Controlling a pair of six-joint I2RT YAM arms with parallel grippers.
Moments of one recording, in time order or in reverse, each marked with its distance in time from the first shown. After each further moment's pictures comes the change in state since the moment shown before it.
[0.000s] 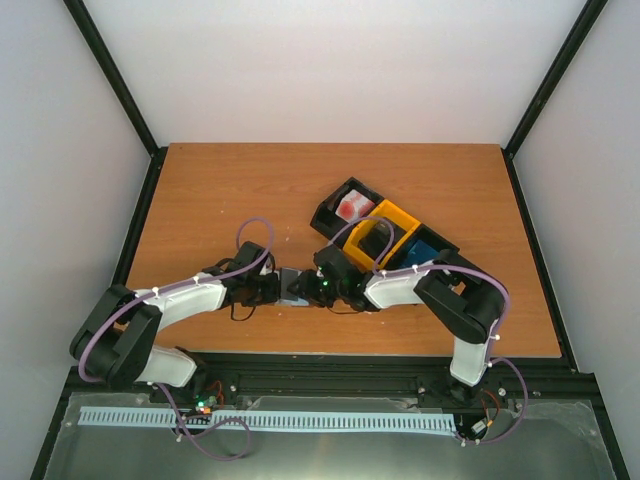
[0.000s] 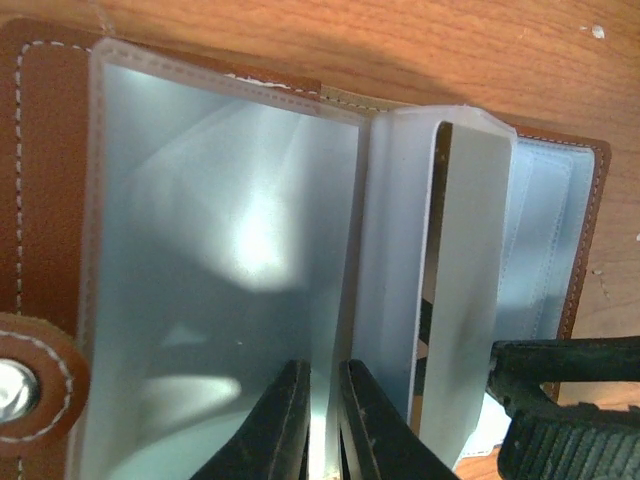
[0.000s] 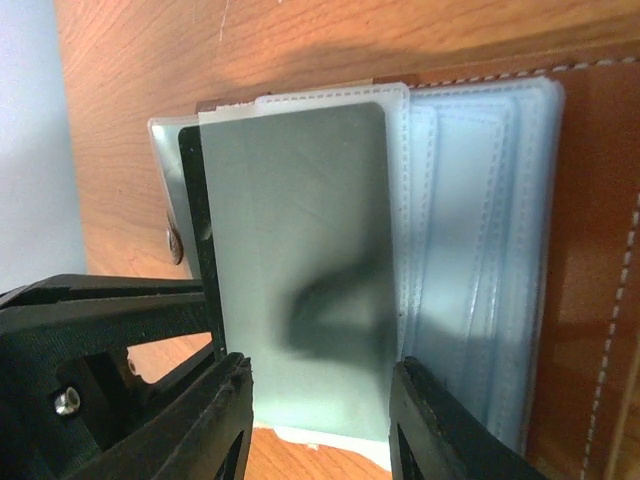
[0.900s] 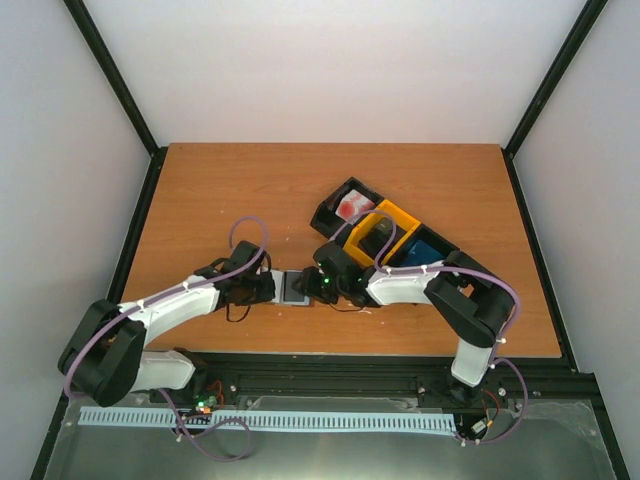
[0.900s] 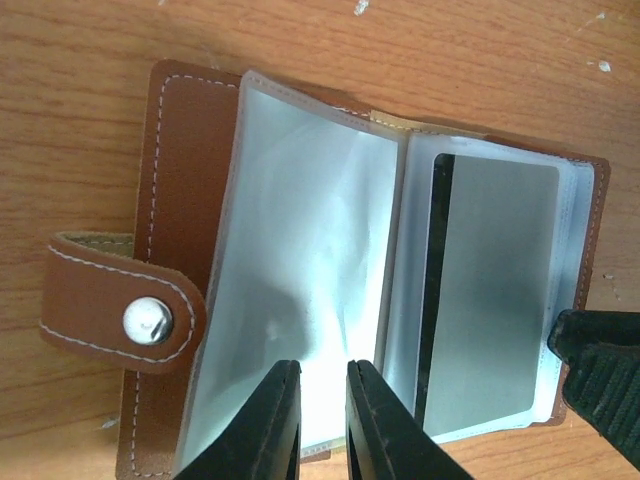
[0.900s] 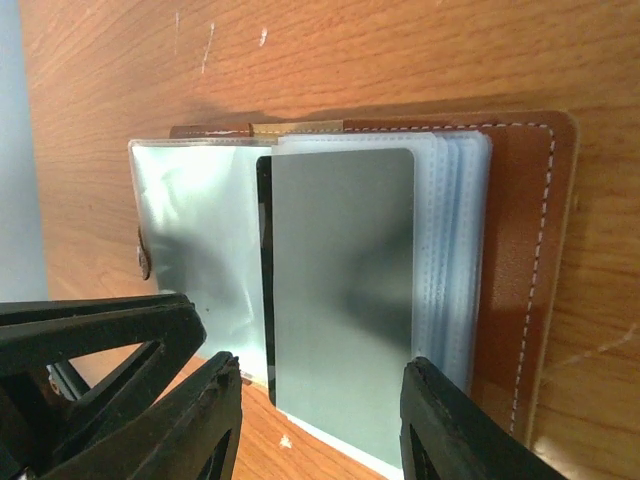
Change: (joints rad) left arm 0.000 -0.100 0.016 -0.121 -0.094 -0.001; right arm -0.007 -0.052 0.018 -0.119 0.065 -0.049
